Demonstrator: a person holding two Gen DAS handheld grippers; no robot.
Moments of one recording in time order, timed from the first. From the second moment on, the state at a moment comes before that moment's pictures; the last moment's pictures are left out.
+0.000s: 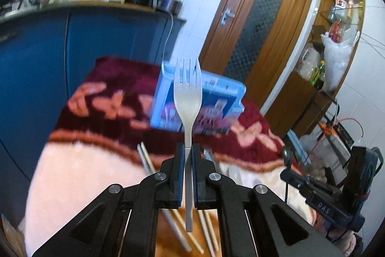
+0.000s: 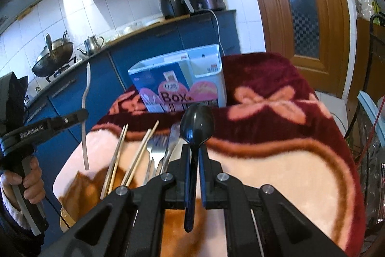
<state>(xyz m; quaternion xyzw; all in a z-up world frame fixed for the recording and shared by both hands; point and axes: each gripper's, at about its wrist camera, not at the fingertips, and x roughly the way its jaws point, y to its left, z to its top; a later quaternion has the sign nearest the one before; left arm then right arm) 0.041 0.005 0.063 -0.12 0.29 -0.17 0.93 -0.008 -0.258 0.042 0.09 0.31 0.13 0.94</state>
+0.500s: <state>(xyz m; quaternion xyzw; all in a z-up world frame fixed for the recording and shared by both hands) 0.093 -0.008 0.112 -0.12 0.23 -0.16 0.95 0.013 -0.270 0.050 0.12 0.28 0.13 0.94</state>
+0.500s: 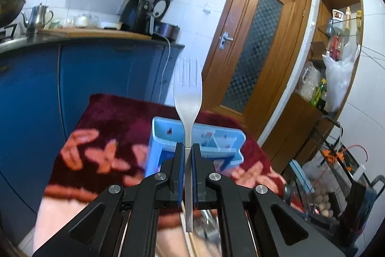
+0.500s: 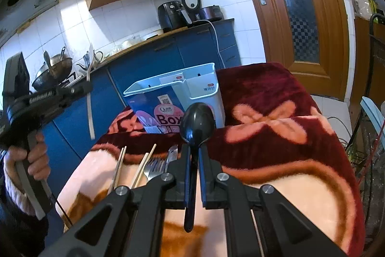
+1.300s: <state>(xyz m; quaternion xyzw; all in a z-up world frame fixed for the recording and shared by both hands) 0.168 -0.031 0.113 -0.11 0.12 -0.09 0.98 0.037 -0.267 0.047 0.11 0.29 0.13 0.94</state>
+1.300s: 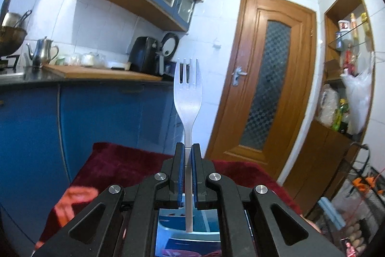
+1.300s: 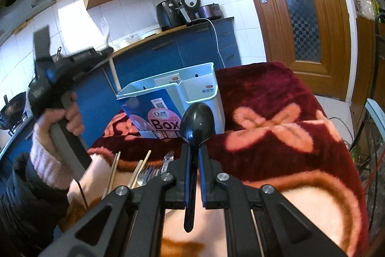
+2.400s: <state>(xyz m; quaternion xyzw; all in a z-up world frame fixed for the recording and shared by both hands) 0.206 -0.031 0.074 -0.14 0.09 -0.08 0.98 0.176 -0.248 0.081 0.09 0.18 0.15 0.97</state>
